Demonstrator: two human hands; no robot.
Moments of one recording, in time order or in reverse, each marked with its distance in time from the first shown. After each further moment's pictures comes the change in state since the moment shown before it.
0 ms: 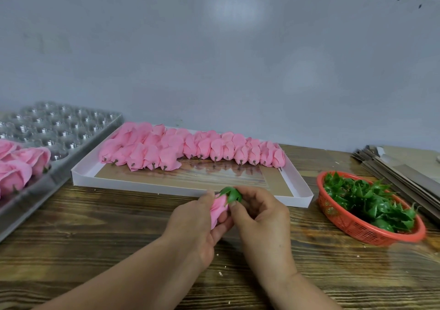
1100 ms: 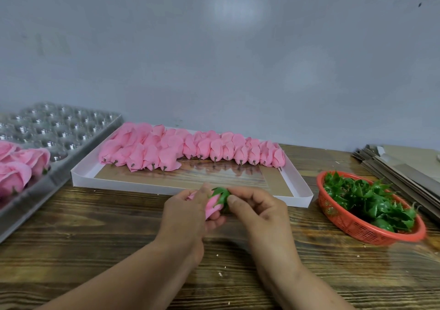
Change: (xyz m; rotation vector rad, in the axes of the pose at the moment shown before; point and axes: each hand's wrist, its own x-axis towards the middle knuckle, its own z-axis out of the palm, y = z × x) left_hand 0.008 0.003 -0.010 0.188 -0.052 0.229; right_hand 0.004 -0.004 -0.006 0.319 -0.151 0.087
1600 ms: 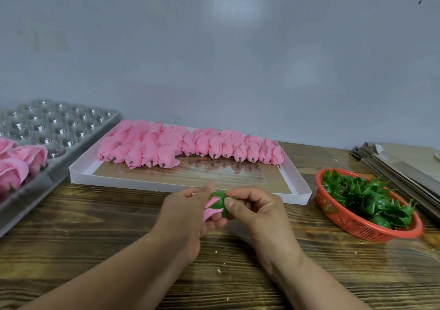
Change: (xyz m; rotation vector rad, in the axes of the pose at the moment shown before) left_hand 0.003 0.004 -0.004 0.075 -0.024 -0.106; right_hand 0.005 0.003 -0.009 0.018 -0.079 0.073
